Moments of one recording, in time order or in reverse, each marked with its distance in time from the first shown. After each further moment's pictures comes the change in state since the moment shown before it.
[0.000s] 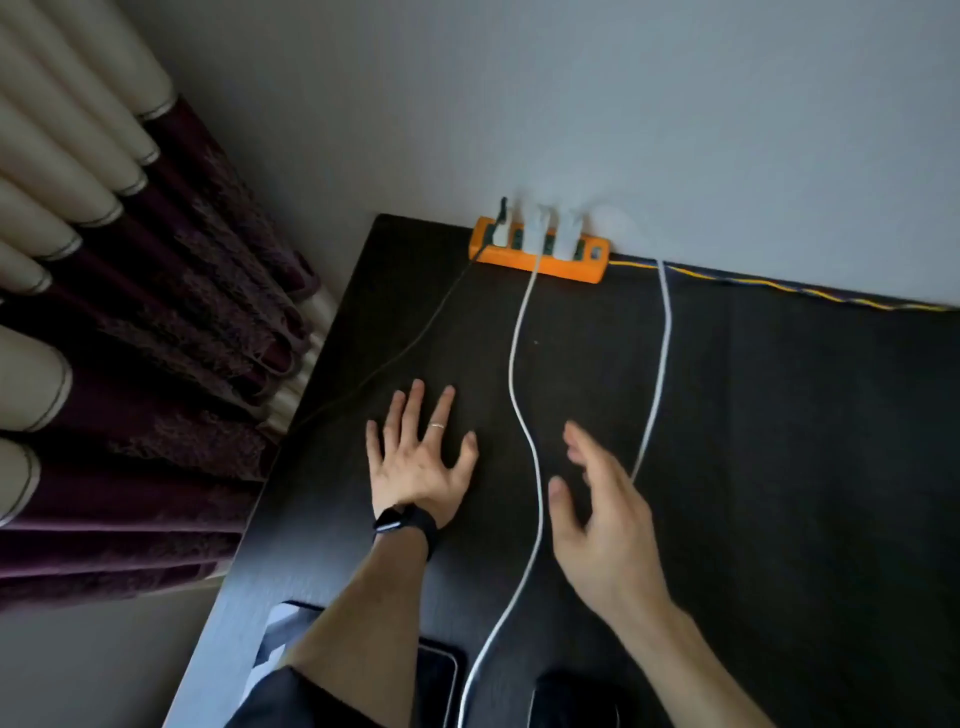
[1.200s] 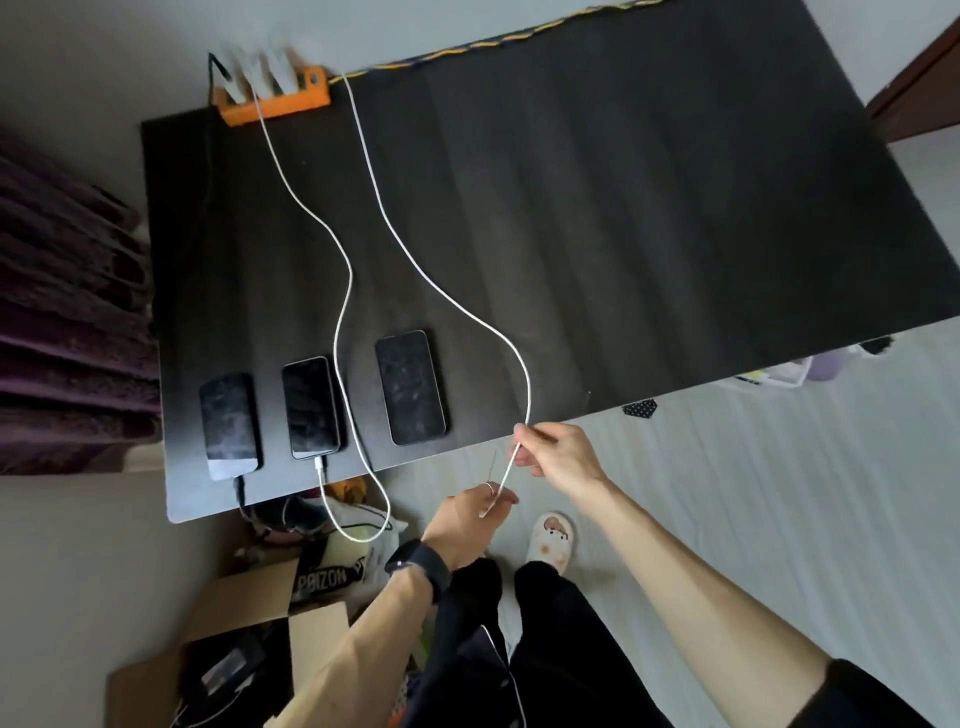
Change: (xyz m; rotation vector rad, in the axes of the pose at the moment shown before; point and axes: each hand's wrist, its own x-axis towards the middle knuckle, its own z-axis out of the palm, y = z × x) left_hand -0.456 0.048 -0.016 -0.210 -0.972 0.269; right_hand -0.391 0.052 -0.078 0.665 -0.008 0.947
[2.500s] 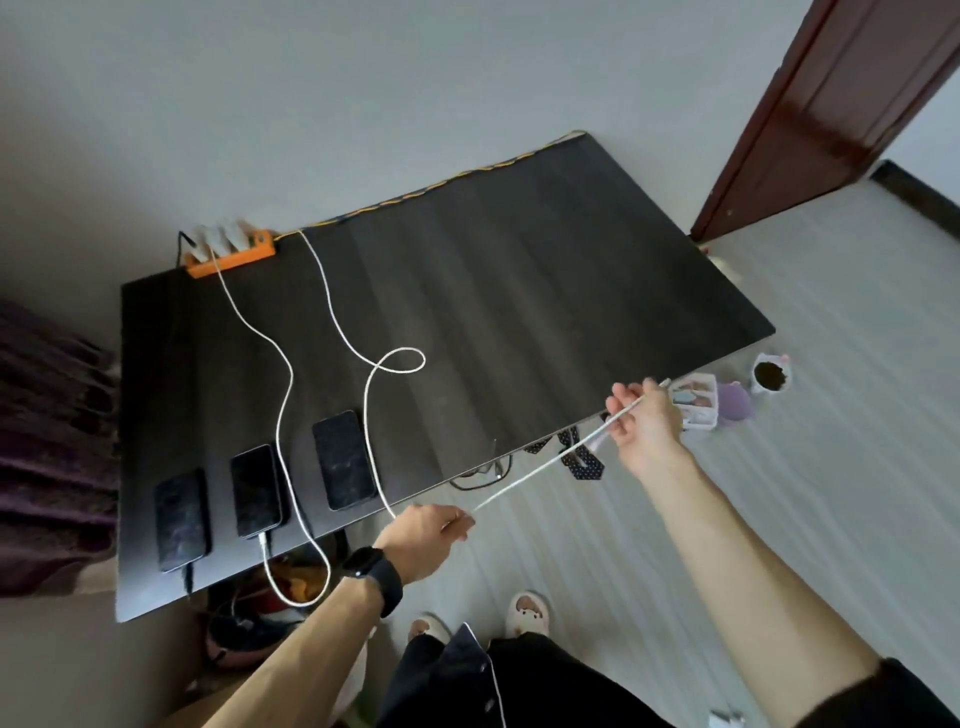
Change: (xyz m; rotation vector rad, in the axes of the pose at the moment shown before) left_hand -0.041 0.092 0.001 0.436 0.091 0.232; right_hand -0.084 -0.054 -0.213 1.042 0.486 -0.002
